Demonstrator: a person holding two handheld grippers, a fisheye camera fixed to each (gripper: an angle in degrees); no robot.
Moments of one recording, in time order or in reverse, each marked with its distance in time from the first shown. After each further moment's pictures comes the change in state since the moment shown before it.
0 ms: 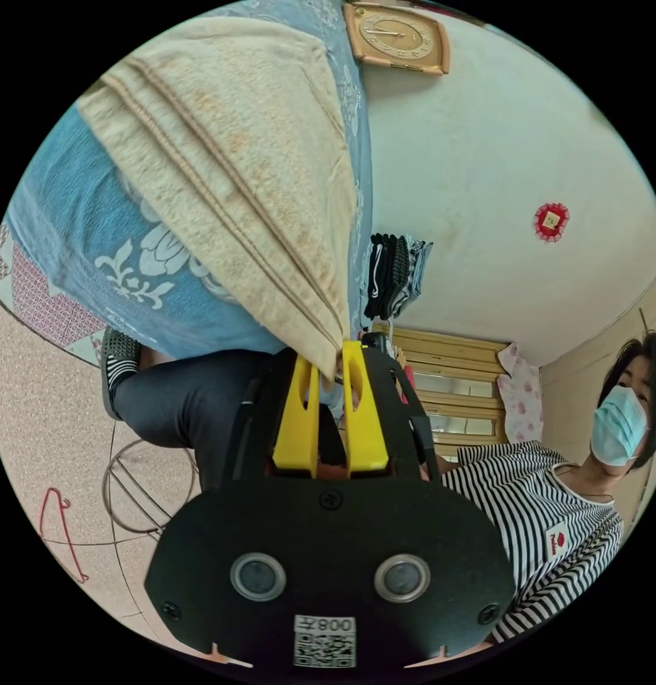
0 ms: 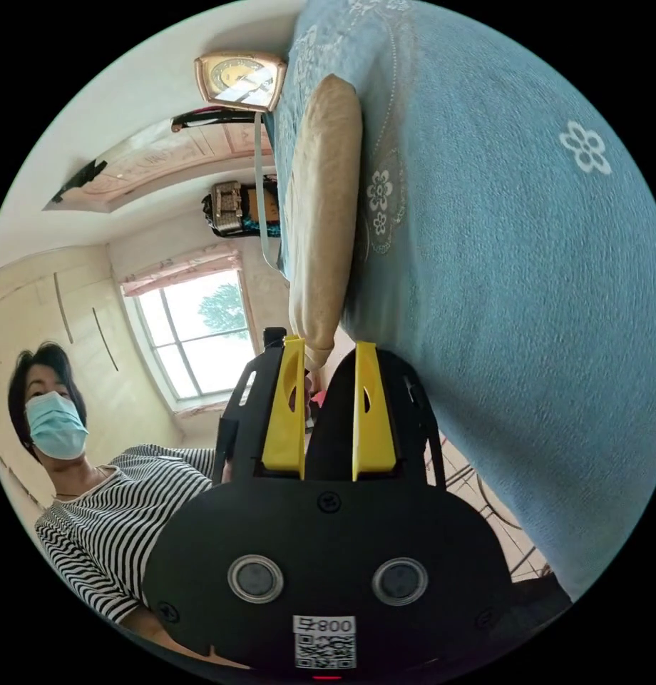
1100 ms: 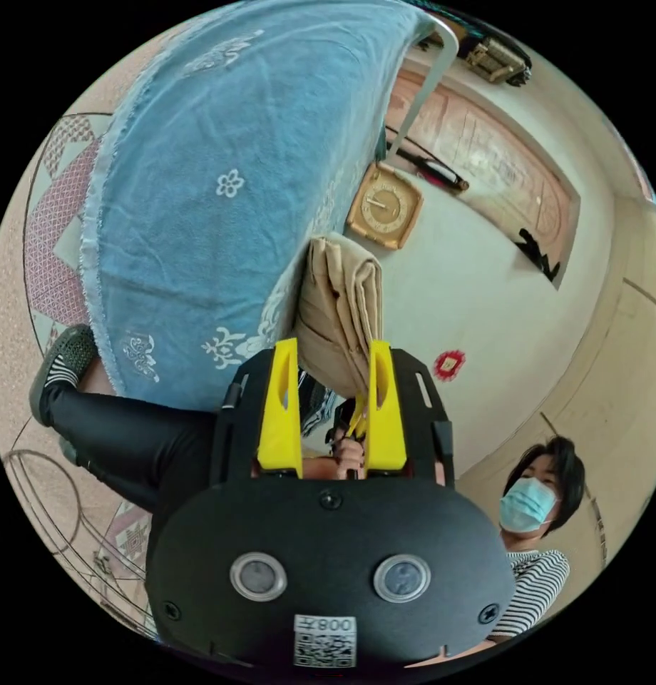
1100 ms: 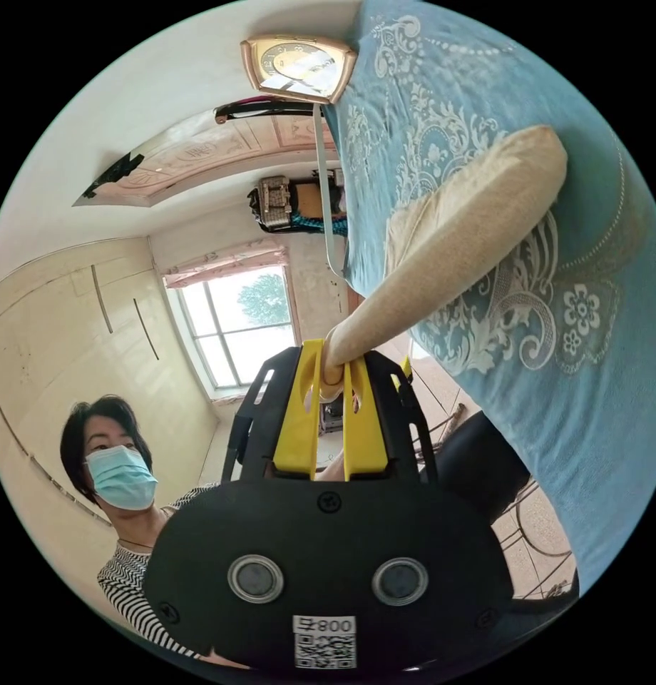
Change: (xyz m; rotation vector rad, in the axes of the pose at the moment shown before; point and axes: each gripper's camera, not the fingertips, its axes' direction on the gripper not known) left arm -0.053 0.064 -0.123 0.598 0.417 -0.231; right arm -0.058 0.034 -0.064 -0.045 -0.164 -0.060
